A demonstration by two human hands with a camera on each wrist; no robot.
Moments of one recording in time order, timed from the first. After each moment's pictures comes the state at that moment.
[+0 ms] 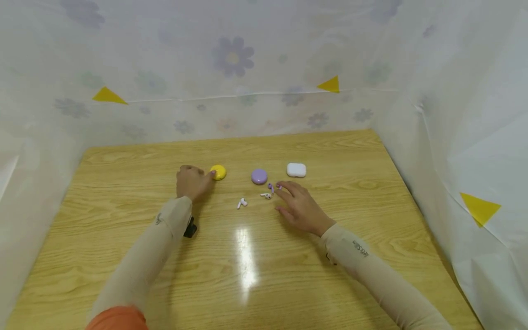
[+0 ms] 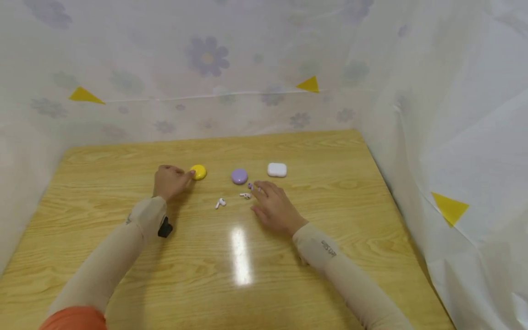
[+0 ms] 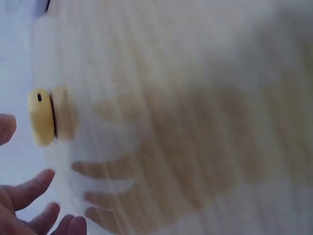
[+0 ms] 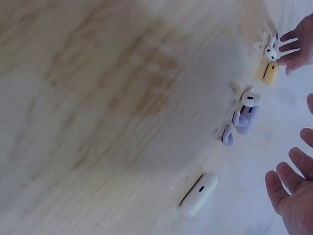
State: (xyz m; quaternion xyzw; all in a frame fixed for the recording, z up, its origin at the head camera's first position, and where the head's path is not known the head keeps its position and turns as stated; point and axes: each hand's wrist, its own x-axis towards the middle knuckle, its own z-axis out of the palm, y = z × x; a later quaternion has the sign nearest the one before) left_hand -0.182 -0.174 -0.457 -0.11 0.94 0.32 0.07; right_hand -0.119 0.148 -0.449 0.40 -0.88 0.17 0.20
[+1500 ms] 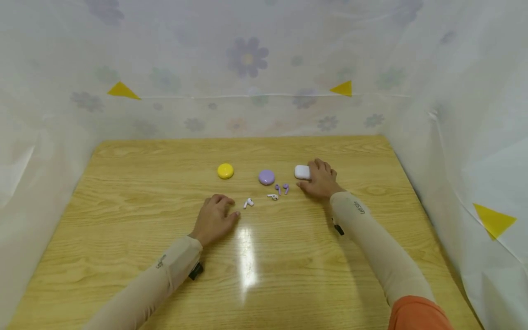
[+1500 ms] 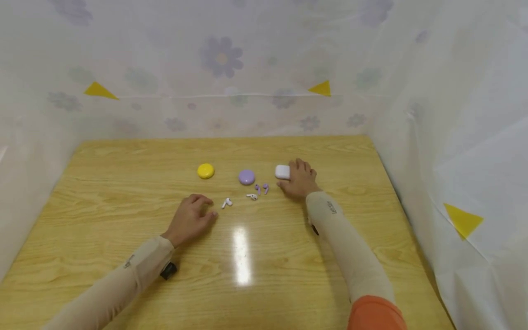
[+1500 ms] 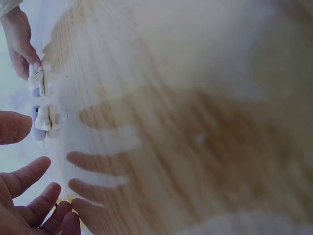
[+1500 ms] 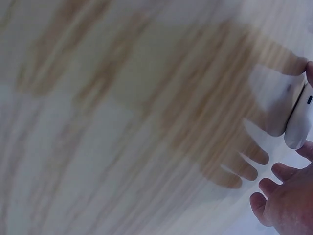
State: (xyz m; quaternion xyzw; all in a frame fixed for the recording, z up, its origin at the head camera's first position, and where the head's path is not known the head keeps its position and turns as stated) left_hand -0.089 -0.127 -0.471 0.10 0.95 0.29 0.00; right_hand -0.207 0.206 -0.464 0.11 -0.97 0.19 -0.13
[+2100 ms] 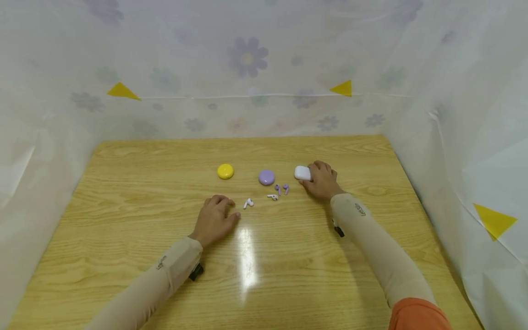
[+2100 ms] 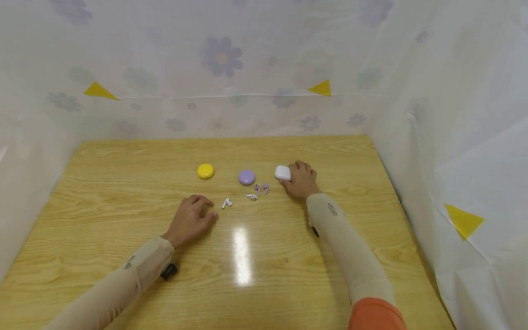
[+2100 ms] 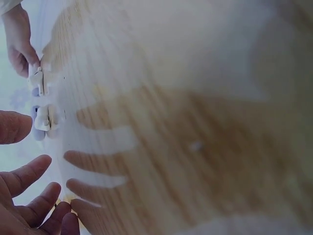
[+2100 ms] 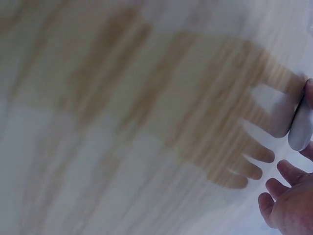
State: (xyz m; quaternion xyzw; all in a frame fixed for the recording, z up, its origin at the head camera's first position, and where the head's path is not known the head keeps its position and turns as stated) left_hand -0.087 -0.126 -0.472 0.10 0.95 0.29 -0.01; right_hand -0.205 0.211 -0.473 0.12 -0.97 0.21 -0.08
